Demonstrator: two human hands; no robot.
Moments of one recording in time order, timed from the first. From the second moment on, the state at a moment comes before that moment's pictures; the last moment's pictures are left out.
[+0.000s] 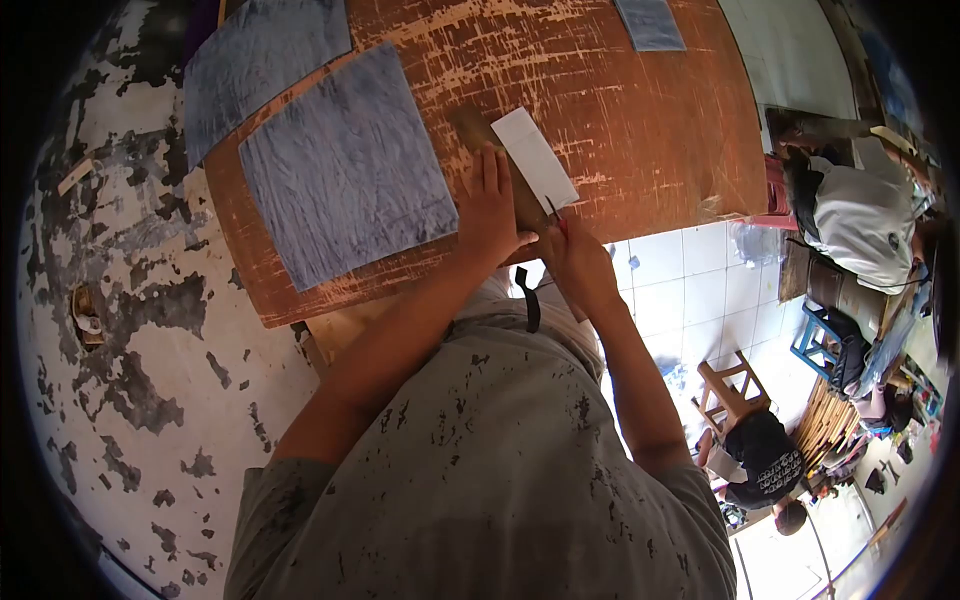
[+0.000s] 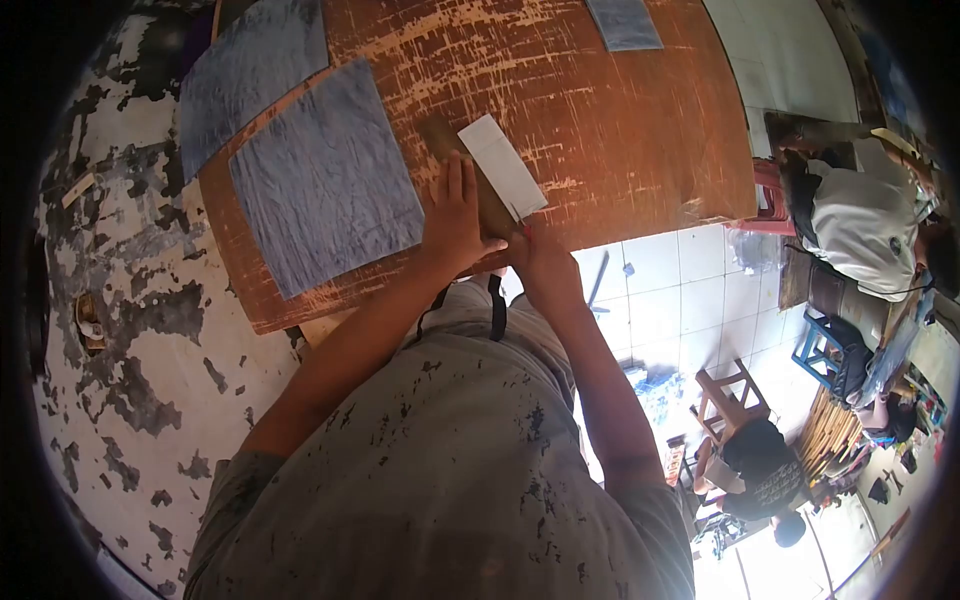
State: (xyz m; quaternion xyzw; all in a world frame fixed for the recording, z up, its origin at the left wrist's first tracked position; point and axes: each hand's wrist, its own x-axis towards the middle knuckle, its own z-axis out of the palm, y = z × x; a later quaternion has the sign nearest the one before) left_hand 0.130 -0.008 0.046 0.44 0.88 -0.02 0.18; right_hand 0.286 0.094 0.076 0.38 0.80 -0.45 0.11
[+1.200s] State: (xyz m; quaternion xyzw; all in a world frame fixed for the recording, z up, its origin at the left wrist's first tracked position) left_hand 0.128 -0.005 0.046 0.44 0.87 0.01 0.20; right_hand 0.261 0.091 0.035 0.29 0.89 -0.28 0.21
